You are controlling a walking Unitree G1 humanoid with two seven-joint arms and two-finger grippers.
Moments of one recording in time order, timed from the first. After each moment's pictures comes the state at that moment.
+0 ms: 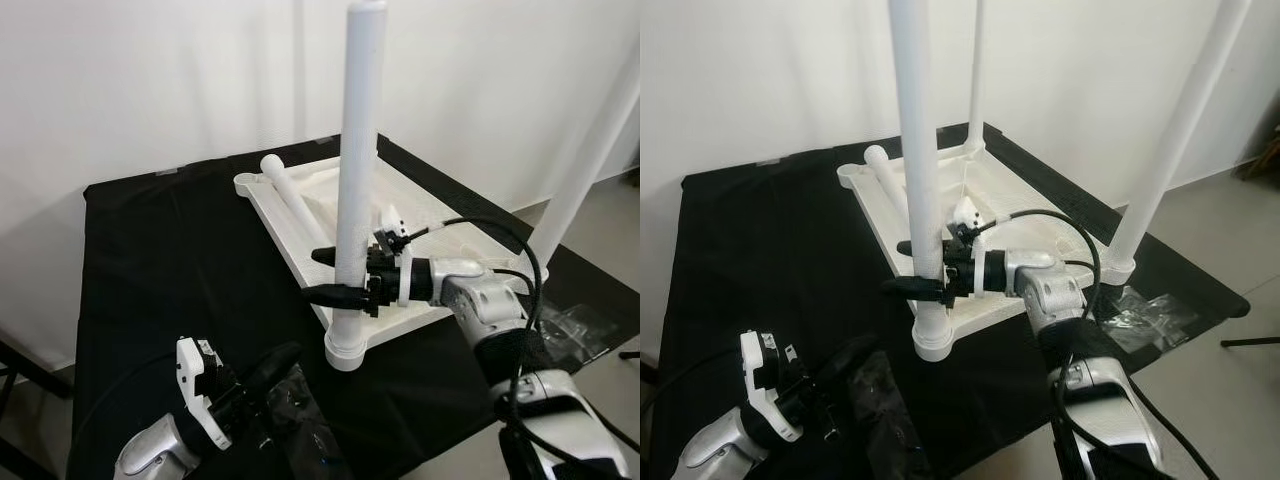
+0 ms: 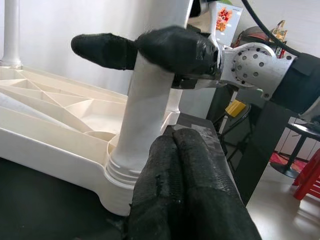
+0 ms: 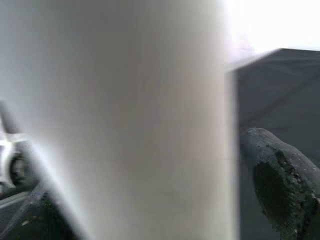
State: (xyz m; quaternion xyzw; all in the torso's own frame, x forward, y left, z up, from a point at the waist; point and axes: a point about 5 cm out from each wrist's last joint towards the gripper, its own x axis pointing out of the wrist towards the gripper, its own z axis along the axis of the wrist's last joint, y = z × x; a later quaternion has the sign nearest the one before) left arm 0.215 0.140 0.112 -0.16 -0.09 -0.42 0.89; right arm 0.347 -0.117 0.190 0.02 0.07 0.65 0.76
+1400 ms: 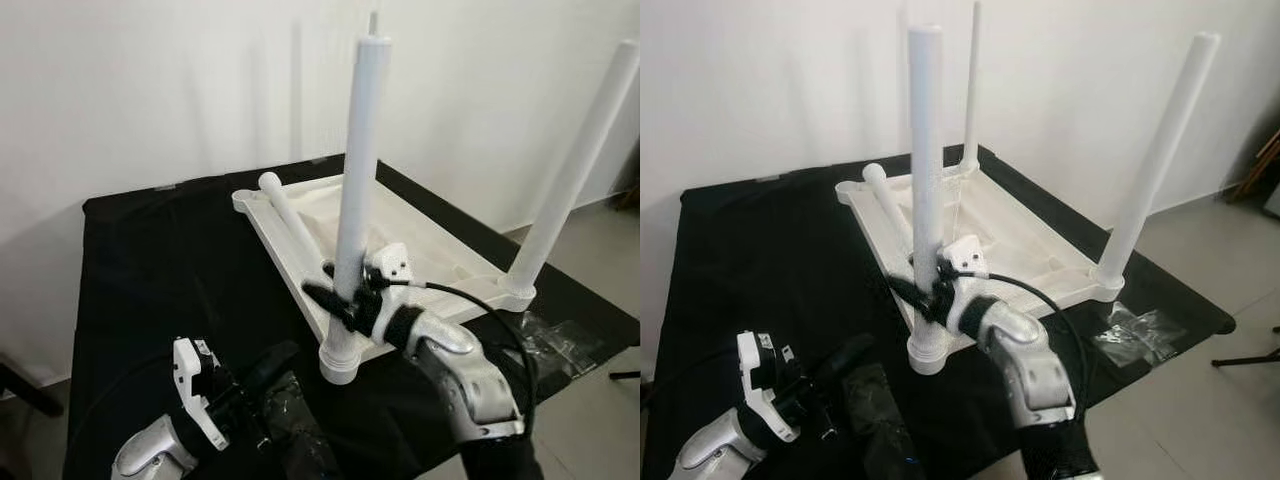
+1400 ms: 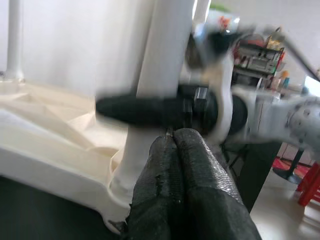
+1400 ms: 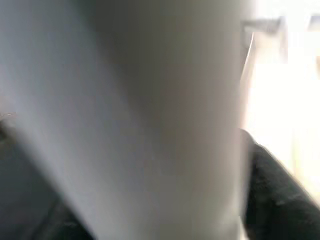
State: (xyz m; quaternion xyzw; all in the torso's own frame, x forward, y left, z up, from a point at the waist) left arm 0.215 0.143 0.113 -0.16 -0.09 -0.41 0.89; right arm 0.300 -0.106 0.132 0.05 0.10 0.41 0.91
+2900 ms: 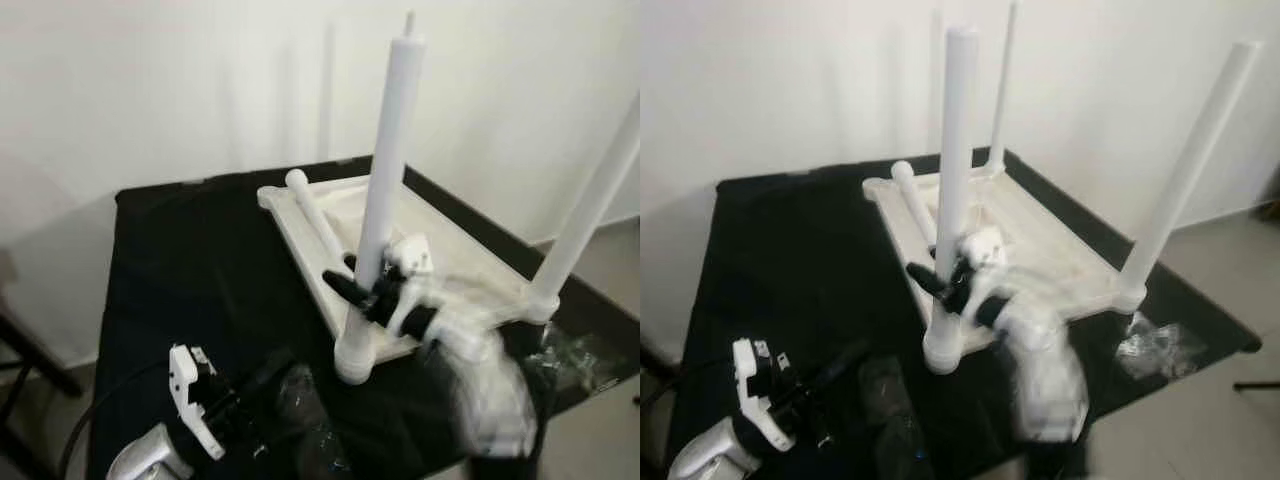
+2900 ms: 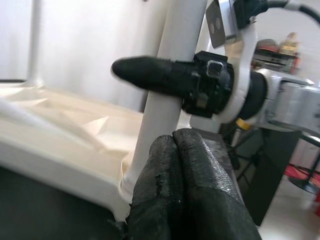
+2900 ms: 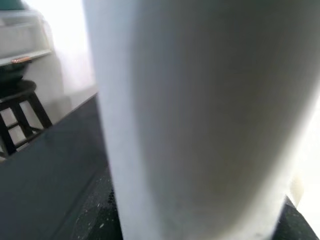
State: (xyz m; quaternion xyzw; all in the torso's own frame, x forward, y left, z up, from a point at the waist) left arm 0.209 0.145 0.111 -0.16 -0.08 -0.41 0.89; right arm 0.283 -0.101 0.156 0.01 0.06 0.30 0.95
